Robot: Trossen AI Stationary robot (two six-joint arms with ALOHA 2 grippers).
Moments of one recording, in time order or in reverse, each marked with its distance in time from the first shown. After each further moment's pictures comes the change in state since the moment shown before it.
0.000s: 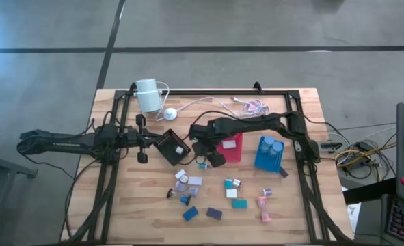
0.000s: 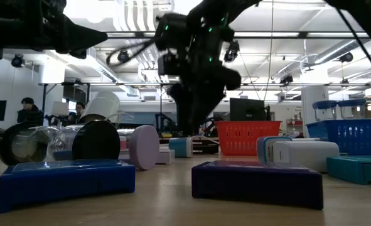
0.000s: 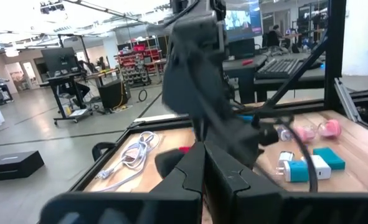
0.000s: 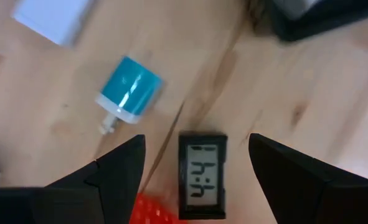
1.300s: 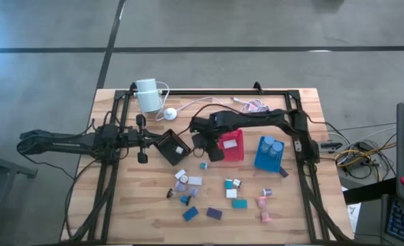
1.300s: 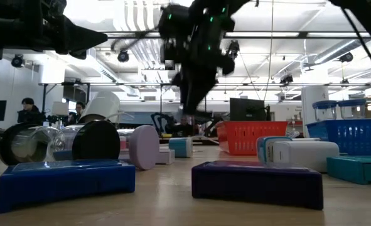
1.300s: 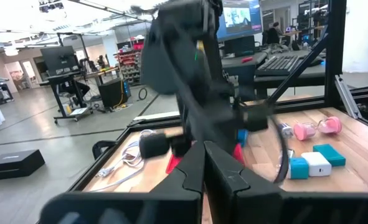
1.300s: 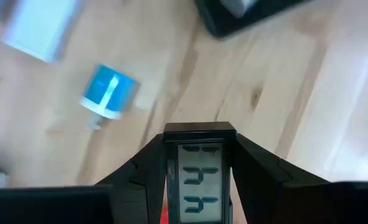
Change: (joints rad) left arm 0.000 0.000 0.000 -0.008 0.000 0.004; right arm -0.038 -0.059 0.043 -0.049 0.024 0.079
